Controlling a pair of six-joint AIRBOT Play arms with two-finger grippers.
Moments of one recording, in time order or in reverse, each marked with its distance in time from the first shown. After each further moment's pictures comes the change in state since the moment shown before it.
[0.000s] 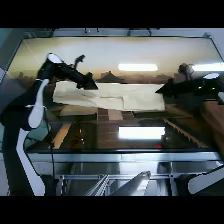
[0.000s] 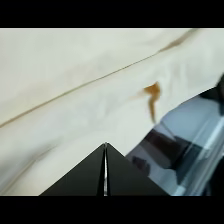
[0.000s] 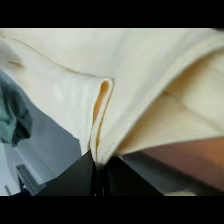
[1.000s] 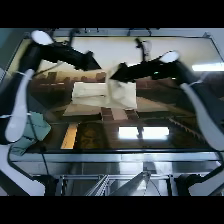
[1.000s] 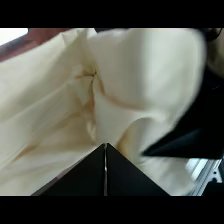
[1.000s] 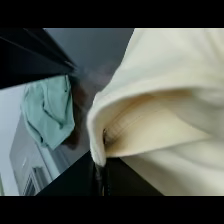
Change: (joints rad) left arm 0.047 0.323 -0.069 -0.126 0.087 0.057; right arm 0.602 -0.005 0.253 0.114 -0.326 0.092
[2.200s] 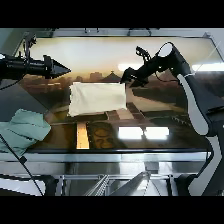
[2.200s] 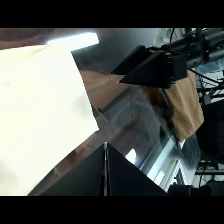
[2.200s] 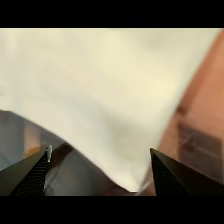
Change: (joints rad) left arm 0.299 0.193 -0.410 -0.235 -0.069 0.237; right arm -0.113 -0.185 0.317 -0.510 0.333 0.396
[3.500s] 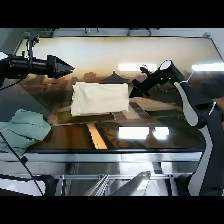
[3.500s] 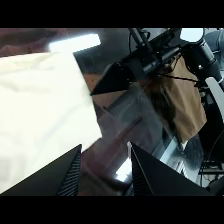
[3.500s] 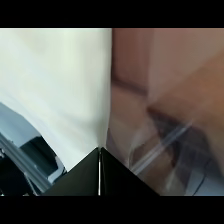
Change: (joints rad) left arm -0.027 0.000 0.000 0.000 0.026 0.005; right arm -0.116 -0.201 0.000 0.178 0.177 -0.056
